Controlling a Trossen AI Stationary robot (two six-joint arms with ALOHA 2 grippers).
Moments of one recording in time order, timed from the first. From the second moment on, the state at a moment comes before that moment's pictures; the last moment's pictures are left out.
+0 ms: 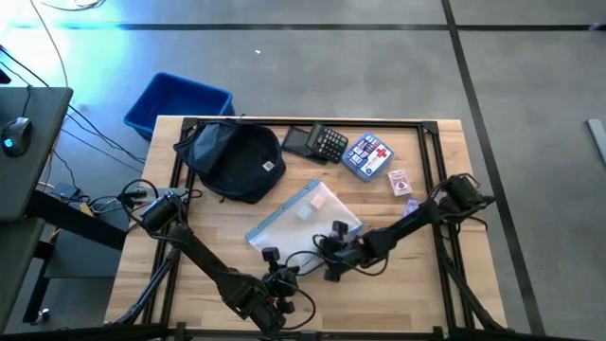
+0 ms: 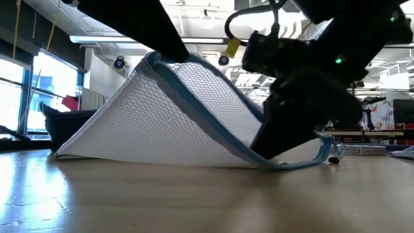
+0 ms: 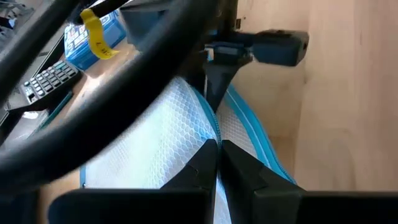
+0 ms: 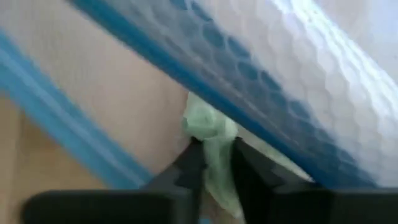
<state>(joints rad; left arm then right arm) -0.73 2.08 1.55 -0.71 -0.94 -0.67 0.47 1.95 1.02 -0.09 0.40 0.47</state>
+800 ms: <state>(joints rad) -0.72 2.08 1.55 -0.71 -0.95 -0.68 0.58 1.51 0.90 -1.27 0.69 1.57</state>
